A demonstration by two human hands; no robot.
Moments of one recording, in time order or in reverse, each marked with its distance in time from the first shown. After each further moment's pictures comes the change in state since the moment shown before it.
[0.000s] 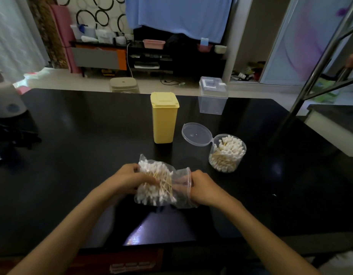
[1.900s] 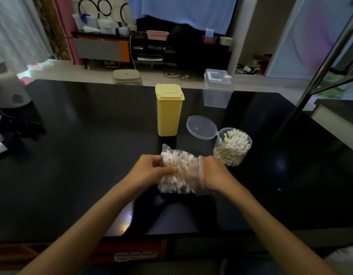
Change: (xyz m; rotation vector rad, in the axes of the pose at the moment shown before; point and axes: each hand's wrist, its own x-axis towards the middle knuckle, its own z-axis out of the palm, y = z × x) left_hand -0.001 0.000 0.026 -0.103 -0.047 0.289; right_hand 0.012 0.000 -0.010 -0.364 0.185 0.082
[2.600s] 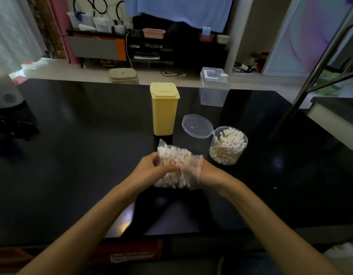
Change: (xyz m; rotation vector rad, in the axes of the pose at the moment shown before) left_hand 0.008 -0.004 0.012 -0.056 0.019 0.042; right_hand -0.006 -0.008 -0.007 0.619 -0.282 -0.051
